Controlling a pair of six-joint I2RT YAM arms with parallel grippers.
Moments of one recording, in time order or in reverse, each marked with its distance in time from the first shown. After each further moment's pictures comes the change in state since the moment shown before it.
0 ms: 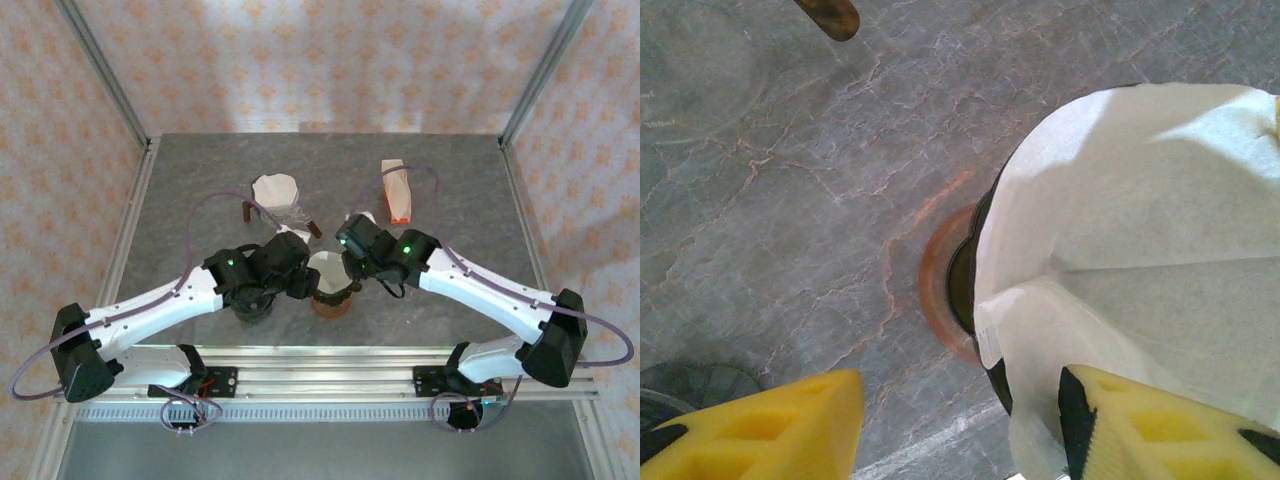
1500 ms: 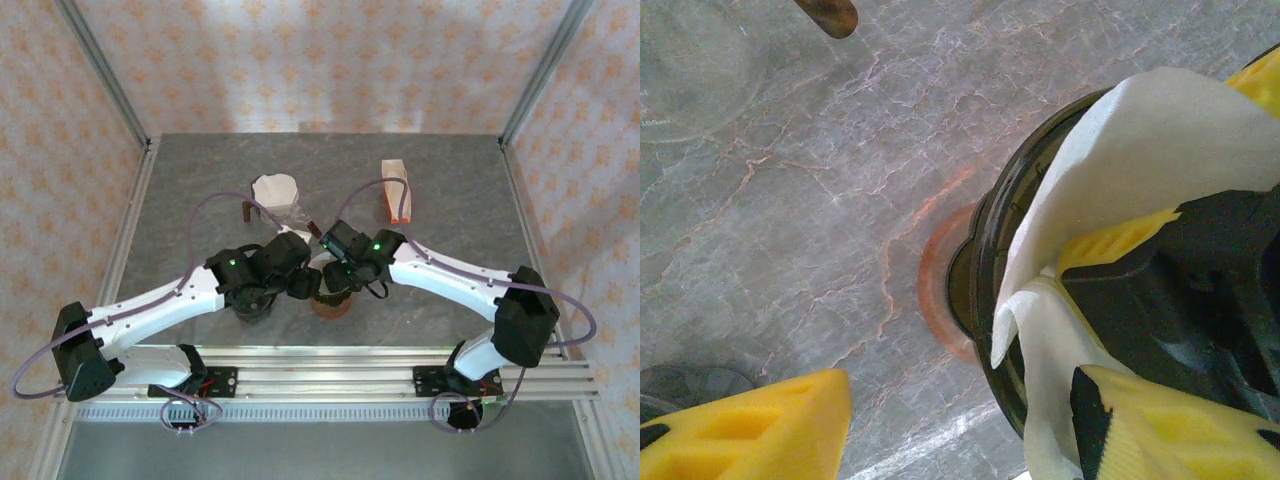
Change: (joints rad) left arm 0.000 0.009 -0.005 0.012 0.001 0.000; right arm -0.010 0.178 -0.034 0.056 -0.132 -0.011
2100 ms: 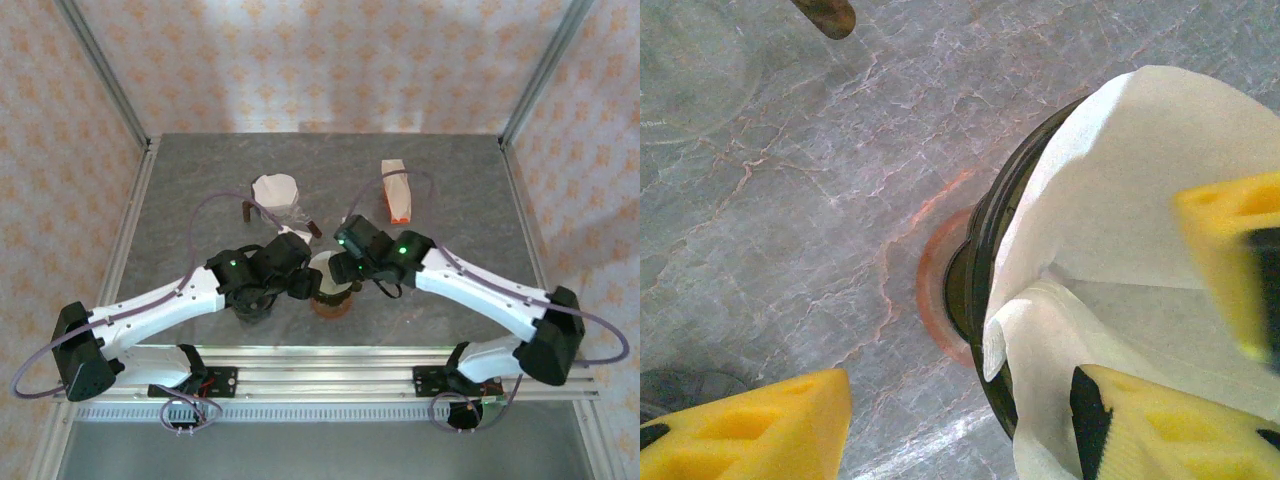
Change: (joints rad) left arm 0.000 0.000 -0.008 0.014 0.000 0.000; right arm -0.002 -0.183 -0.001 0.003 0.054 0.005
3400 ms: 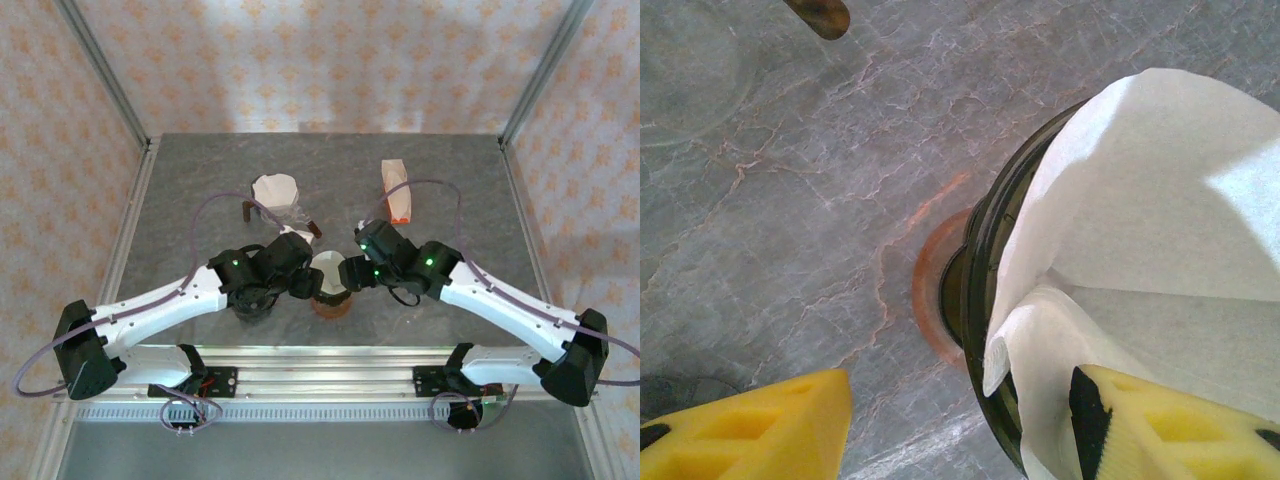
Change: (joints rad) left arm 0.000 0.014 -0.001 0.015 0.003 0.000; right arm -0.025 -0.142 -0.104 0.030 -0.108 0.034
